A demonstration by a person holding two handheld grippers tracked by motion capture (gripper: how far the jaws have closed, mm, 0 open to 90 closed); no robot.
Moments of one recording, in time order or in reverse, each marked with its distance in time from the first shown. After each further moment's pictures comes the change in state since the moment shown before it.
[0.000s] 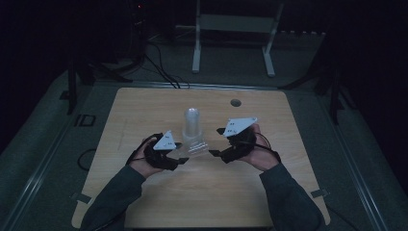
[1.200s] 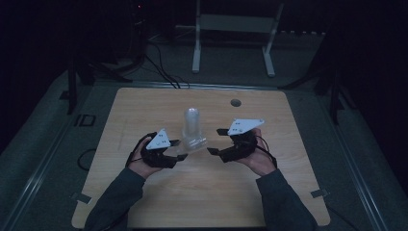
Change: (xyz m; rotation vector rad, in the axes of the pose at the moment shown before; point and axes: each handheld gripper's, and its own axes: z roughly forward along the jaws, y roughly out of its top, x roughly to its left) left arm 0.002 -0.007 -0.007 -0.107 0.033 -0.063; right arm 0.003 -0.011 0.001 -0.127 0.002 0.150
